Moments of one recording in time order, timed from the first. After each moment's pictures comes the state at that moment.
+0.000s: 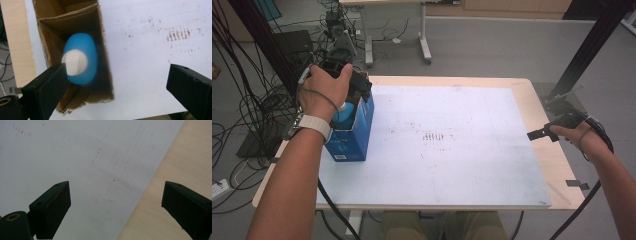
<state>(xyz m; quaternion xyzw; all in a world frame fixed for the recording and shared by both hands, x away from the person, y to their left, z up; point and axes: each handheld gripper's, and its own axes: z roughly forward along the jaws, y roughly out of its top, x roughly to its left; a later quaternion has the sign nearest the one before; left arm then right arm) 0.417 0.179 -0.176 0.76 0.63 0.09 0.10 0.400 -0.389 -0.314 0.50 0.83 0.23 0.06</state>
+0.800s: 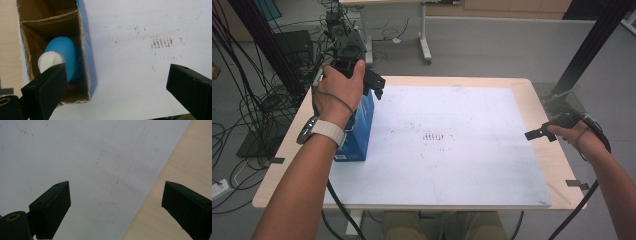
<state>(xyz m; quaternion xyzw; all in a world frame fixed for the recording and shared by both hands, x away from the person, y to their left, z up) 0.407 0.147 -0.167 0.74 0.65 0.09 0.13 0.401 -0.381 -0.313 0.50 0.84 0.23 0.06</state>
